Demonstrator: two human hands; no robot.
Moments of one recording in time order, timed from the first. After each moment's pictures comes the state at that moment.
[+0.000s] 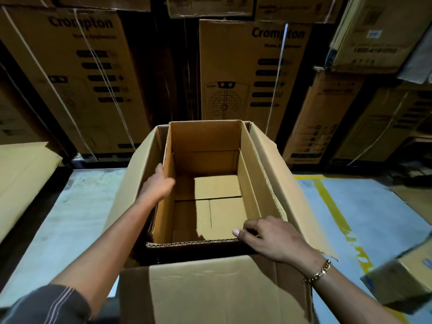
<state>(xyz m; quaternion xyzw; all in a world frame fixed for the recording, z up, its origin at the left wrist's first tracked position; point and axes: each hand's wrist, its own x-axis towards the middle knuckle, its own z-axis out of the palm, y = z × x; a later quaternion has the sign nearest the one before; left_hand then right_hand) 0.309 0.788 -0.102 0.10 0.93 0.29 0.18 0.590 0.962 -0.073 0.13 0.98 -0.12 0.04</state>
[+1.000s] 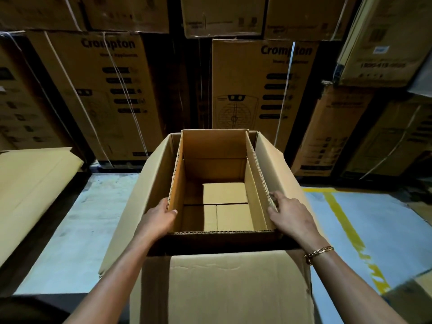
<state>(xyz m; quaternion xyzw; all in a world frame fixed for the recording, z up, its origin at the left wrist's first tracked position) 0.392 0.725 -0.110 0.13 0.93 0.28 0.18 0.581 1.004 -0.079 0.32 0.93 -0.16 -0.04</state>
